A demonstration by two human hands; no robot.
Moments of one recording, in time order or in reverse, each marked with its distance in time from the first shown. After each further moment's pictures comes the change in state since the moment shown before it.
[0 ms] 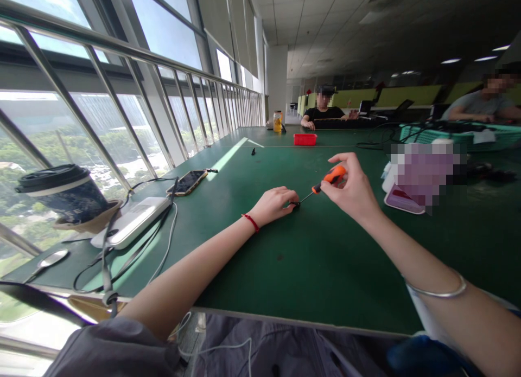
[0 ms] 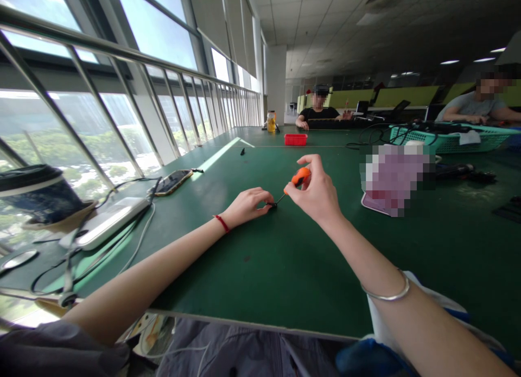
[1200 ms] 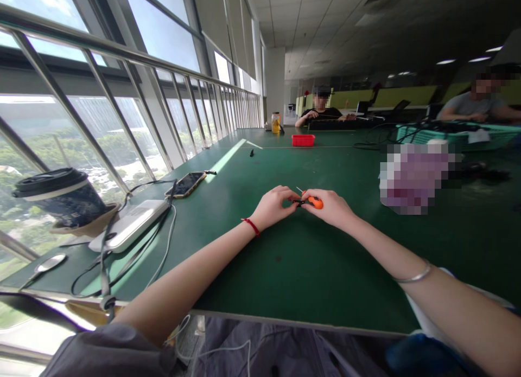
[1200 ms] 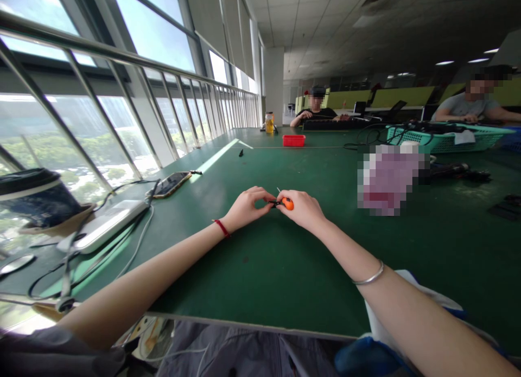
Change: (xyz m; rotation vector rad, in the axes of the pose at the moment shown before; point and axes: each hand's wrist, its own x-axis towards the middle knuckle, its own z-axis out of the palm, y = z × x) left_hand 0.001 0.010 0.004 -0.227 0.167 -0.120; right_hand -0.007 0.037 0.031 -0.282 -0.443 -0.147
